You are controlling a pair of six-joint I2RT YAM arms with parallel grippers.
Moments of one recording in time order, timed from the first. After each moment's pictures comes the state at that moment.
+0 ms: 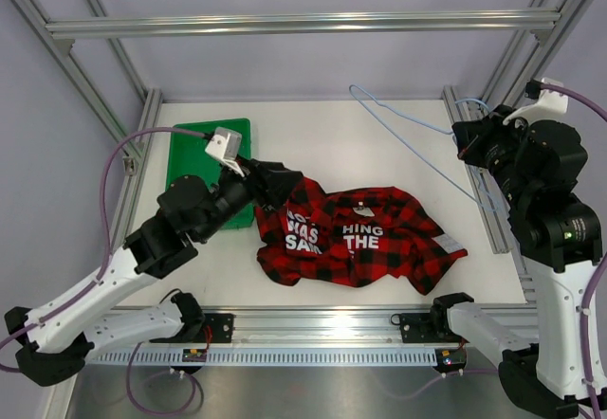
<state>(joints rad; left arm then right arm) -0.94 0.88 1.04 -0.23 -0.20 -0.42 0.20 0.95 1.61 -0.81 0.11 0.39</state>
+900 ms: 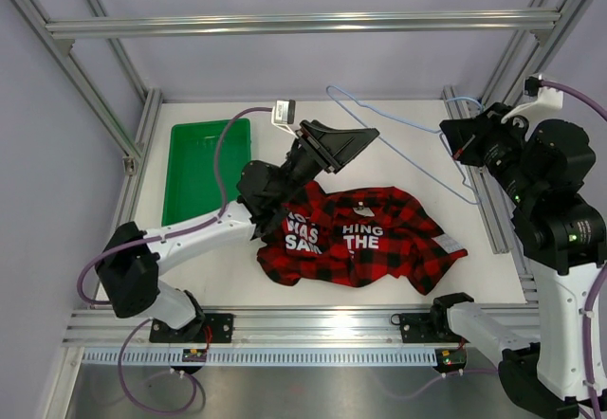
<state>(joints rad) -0.94 1.46 1.07 1.03 0.09 -1.18 0.20 0.96 1.66 -0.80 -0.05 0.43</state>
